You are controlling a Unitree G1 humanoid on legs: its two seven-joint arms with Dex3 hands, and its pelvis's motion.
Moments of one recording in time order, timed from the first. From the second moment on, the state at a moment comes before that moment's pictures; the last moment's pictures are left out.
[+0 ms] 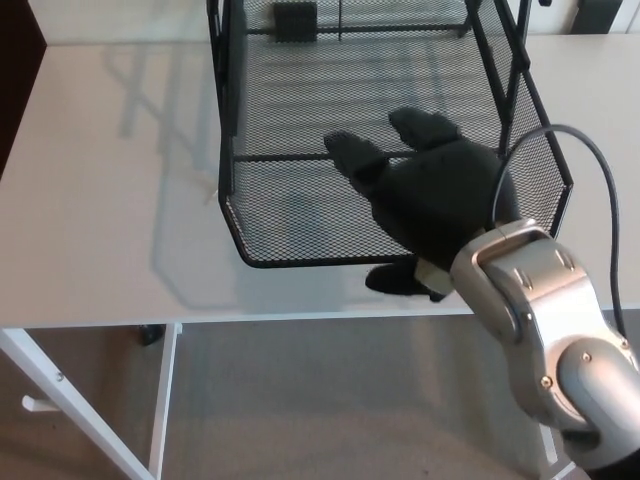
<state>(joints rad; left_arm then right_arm) 0.36 0.58 -0.13 0.39 0.19 -0.16 -0.32 -0.48 -0.29 0.54 -0.15 -1.26 0.25 0.48</state>
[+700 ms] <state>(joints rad) 0.34 0.60 -0.14 0.36 0.20 -0.16 -0.32 -0.52 -0.28 0.57 0.08 -1.27 0.26 0.43</state>
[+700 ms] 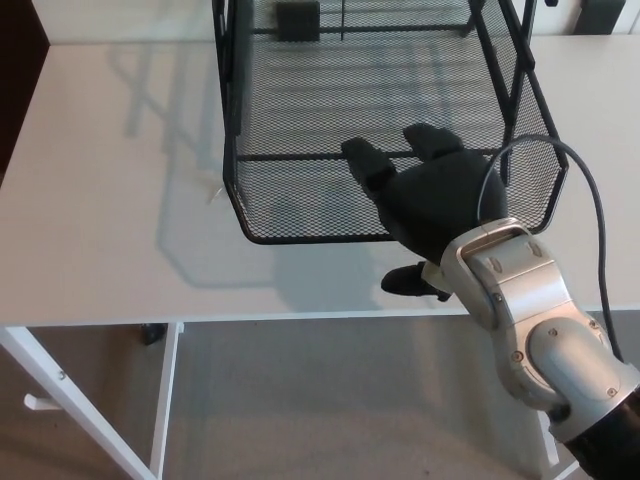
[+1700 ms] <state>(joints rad) 0.33 0.61 -0.15 0.36 0.20 -0.16 -0.33 -0.78 -0.25 0.53 0.43 -1.20 0.29 0.36</state>
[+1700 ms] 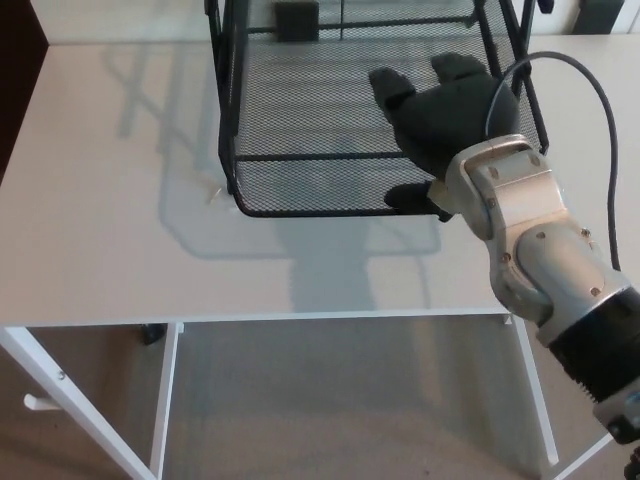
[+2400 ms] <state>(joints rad) 0.31 0.61 -0.16 0.36 0.22 -0.15 -0.34 -0.77 -0.36 0.47 -0.16 -1.11 0.23 0.41</state>
